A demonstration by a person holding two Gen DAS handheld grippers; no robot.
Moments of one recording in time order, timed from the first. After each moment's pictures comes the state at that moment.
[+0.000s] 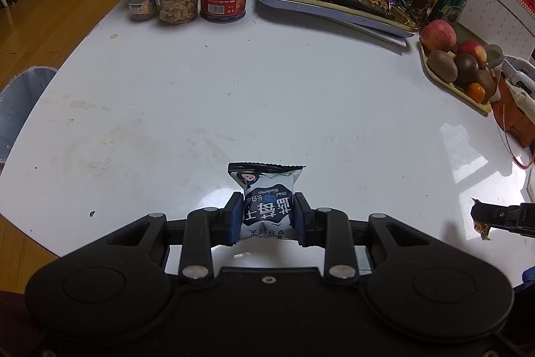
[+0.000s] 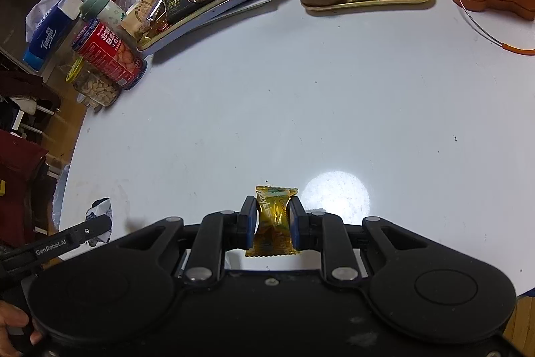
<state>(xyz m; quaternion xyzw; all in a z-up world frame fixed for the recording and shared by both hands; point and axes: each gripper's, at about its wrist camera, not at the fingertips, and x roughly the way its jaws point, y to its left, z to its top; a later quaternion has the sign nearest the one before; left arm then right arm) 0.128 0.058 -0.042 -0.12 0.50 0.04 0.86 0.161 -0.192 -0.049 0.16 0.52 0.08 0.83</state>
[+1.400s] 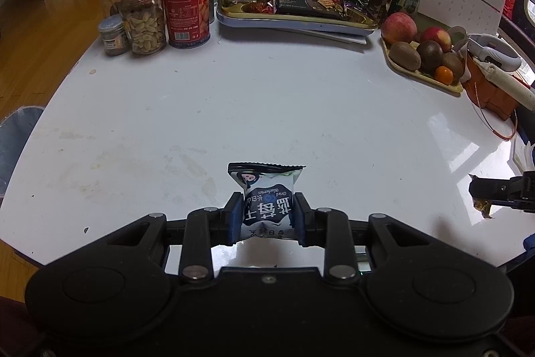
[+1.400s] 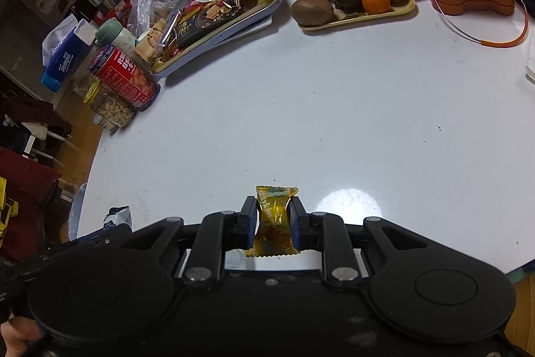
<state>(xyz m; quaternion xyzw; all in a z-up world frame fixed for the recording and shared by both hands) 0.111 0.033 -0.028 -0.07 0.46 0.00 0.88 0.128 -0.204 -0.031 0.19 0.48 0.09 0.85</state>
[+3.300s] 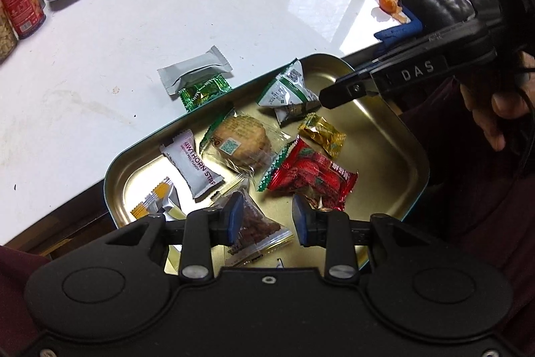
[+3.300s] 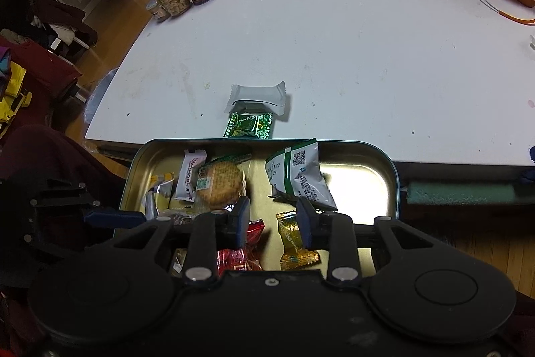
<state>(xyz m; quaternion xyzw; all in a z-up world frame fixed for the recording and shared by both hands) -0.013 -0.010 -0.008 0.06 0.54 -0.29 0.79 -0.003 -0.170 -0.031 0.08 0.53 0.18 0.82</state>
